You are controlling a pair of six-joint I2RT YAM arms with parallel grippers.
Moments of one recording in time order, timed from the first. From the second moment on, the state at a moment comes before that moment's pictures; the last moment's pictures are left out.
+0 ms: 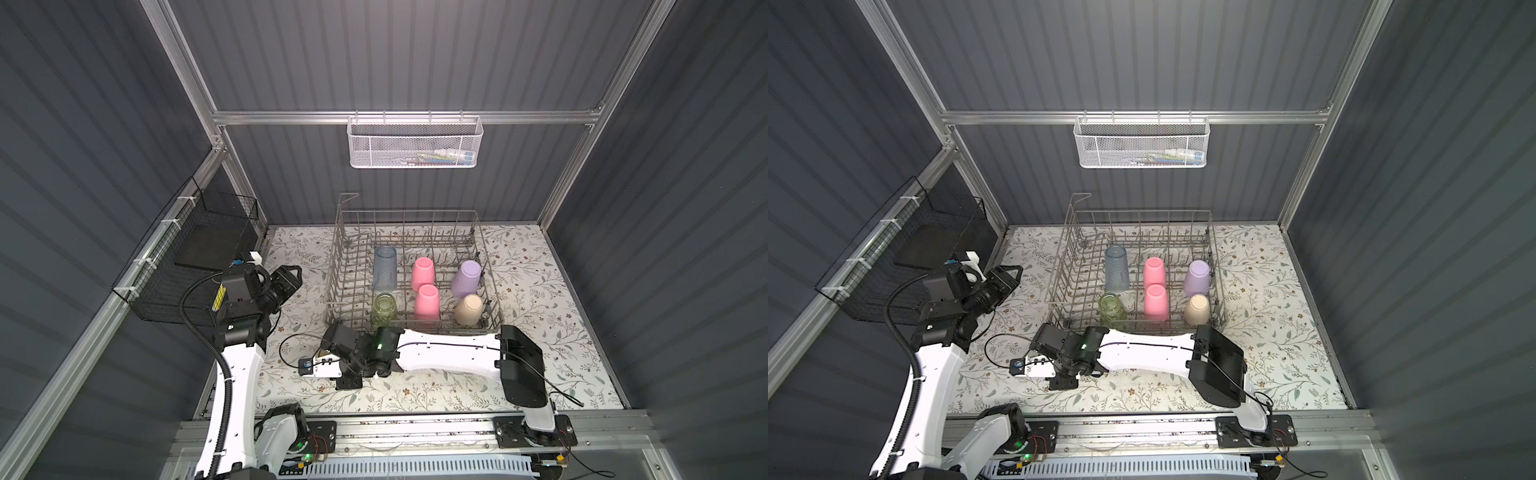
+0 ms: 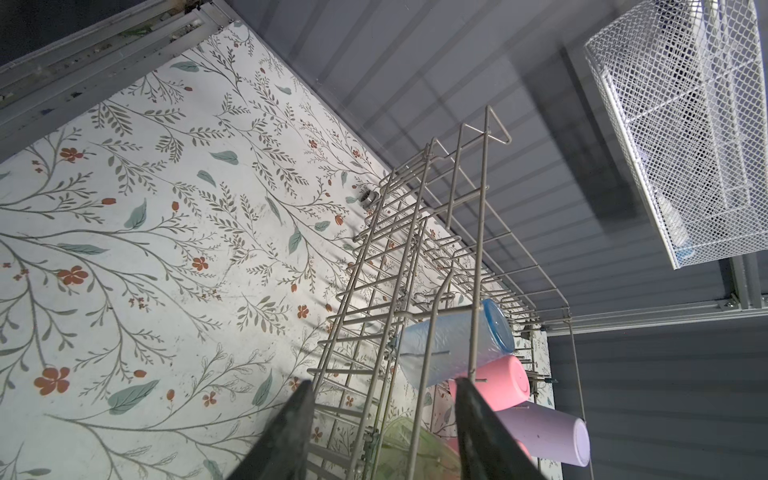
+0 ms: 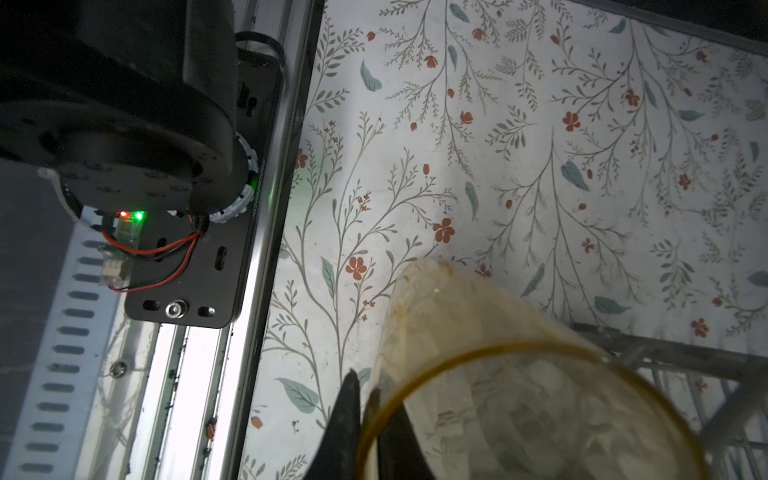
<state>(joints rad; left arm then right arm) 0.15 0.94 0.93 -0.48 0.34 -0.66 1.33 2.02 1.68 -0.59 -0.12 -0.40</state>
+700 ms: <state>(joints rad) 0.16 0.94 0.93 -0.42 0.51 -0.65 1.17 1.56 1.47 -0.52 -0.41 -0.22</state>
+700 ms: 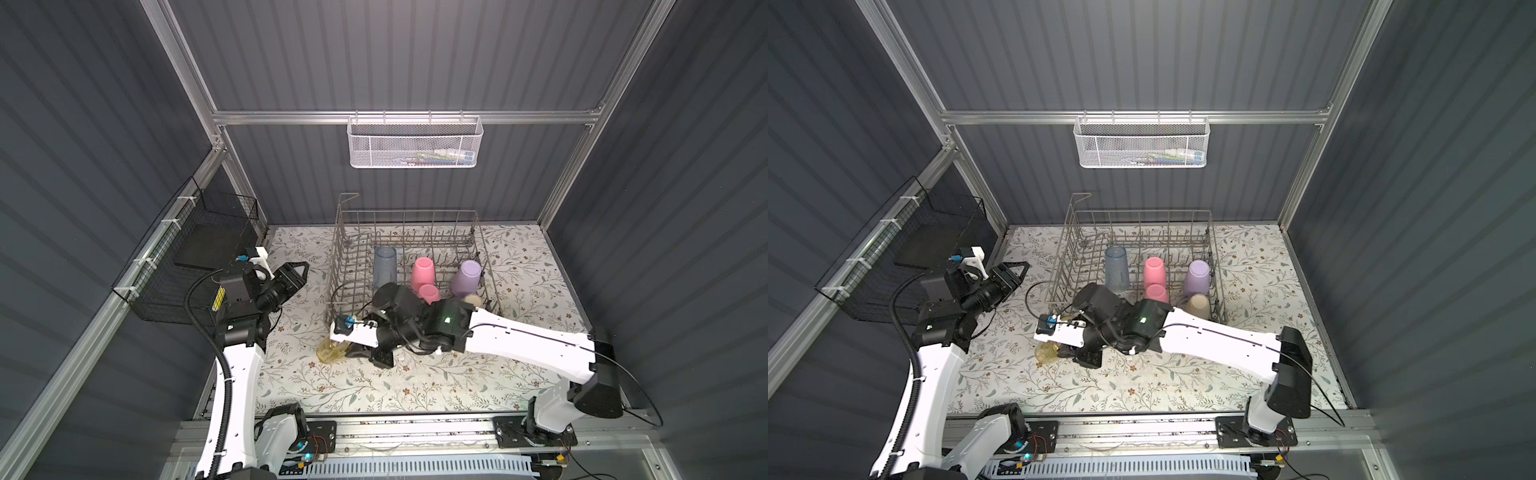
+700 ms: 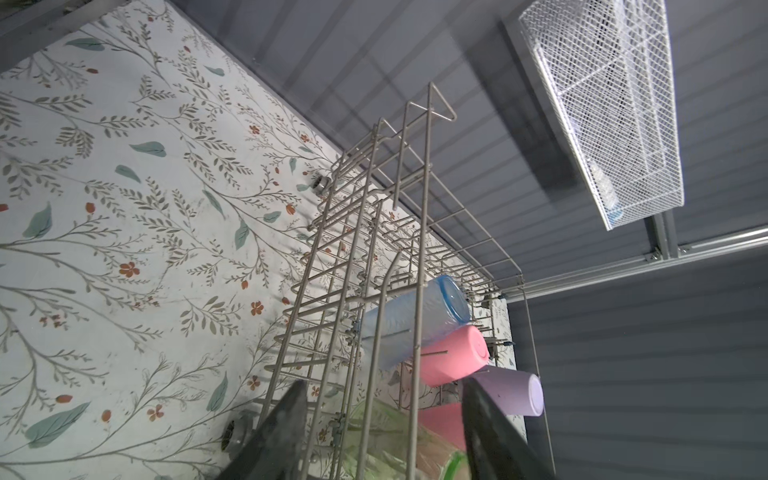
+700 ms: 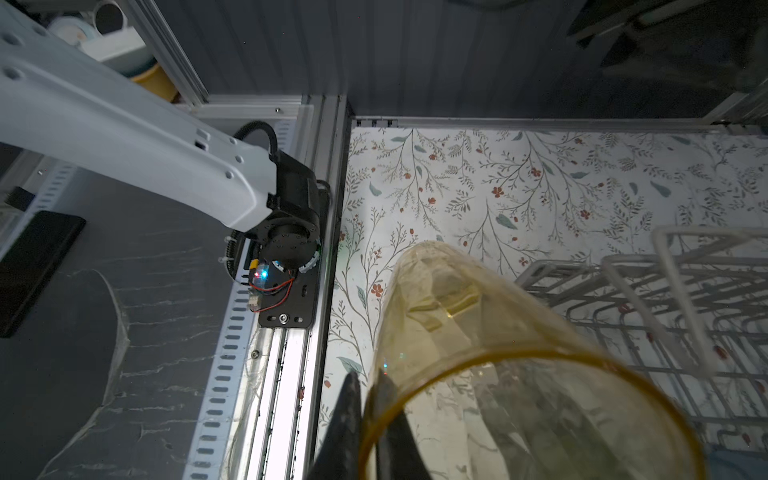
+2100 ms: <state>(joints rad) -0.06 0.95 0.88 0.15 1.08 -0.74 0.64 1.55 0.94 1.21 -1.03 1.23</state>
